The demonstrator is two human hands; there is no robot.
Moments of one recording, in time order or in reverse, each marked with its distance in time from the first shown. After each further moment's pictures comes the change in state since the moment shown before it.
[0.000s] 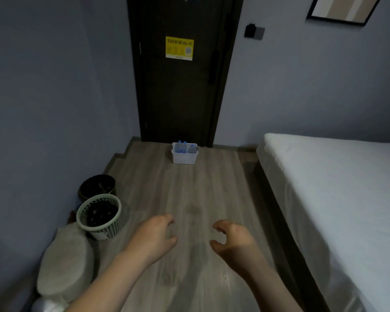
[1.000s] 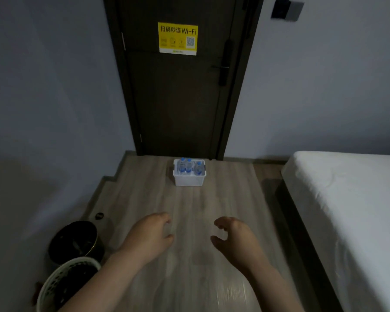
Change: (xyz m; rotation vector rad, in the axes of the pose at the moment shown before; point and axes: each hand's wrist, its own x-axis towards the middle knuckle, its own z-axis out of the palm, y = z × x) left_hand 0.494 -0.100 -0.069 -0.045 -0.064 -0.073; right_hand 0.510 0.006 -0.051 0.027 -0.016 0.007
